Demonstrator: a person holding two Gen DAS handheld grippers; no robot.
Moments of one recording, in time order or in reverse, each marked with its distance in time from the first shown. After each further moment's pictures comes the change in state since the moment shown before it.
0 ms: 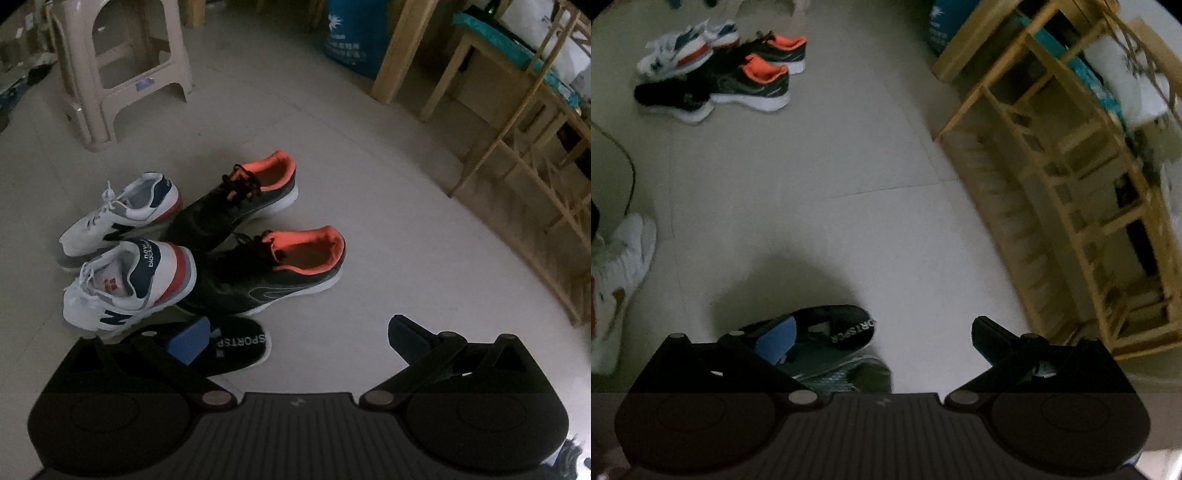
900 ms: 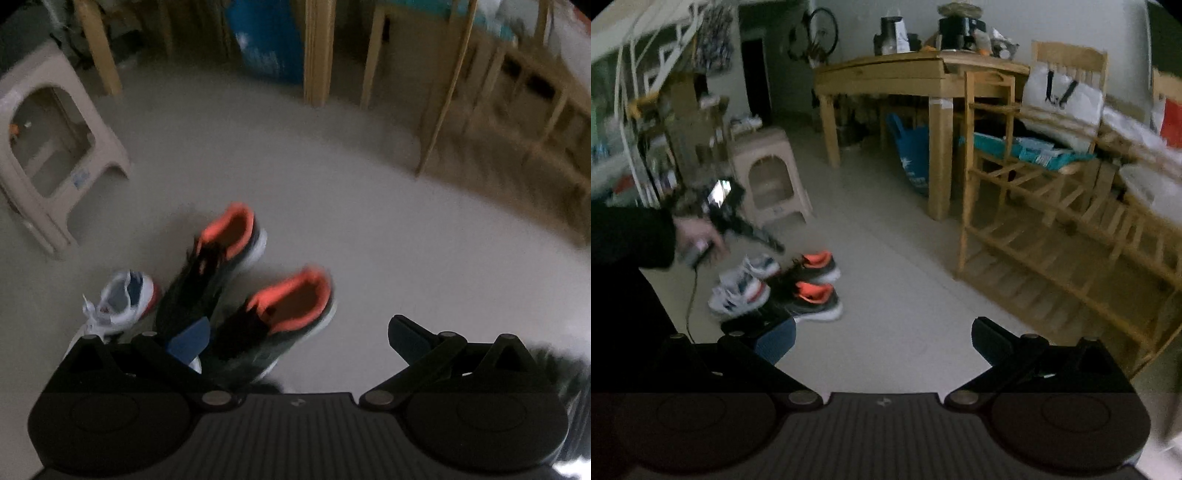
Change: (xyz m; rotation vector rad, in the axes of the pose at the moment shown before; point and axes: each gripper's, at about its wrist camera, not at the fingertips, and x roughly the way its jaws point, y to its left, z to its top) left arm 0.054 -0.020 0.036 0.438 0.044 0.000; right arm -0.192 -0.067 0.005 0.399 -0.486 0.275
